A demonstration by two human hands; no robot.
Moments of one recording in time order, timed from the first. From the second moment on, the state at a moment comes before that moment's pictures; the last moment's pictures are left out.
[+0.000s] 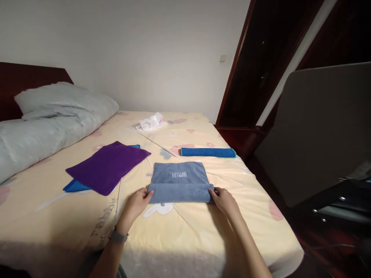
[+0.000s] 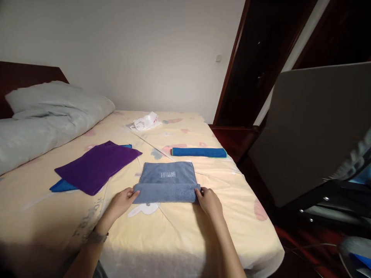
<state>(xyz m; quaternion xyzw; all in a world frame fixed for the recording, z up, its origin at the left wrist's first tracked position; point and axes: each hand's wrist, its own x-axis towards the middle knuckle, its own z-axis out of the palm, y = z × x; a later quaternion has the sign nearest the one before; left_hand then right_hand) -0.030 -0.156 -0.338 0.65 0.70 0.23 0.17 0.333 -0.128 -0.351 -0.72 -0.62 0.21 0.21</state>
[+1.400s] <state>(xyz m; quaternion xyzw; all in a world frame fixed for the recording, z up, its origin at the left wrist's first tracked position) -0.075 -0.166 -0.336 0.73 0.52 0.26 0.36 0.367 -0.163 -0.329 -0.52 -0.65 0.48 0.26</state>
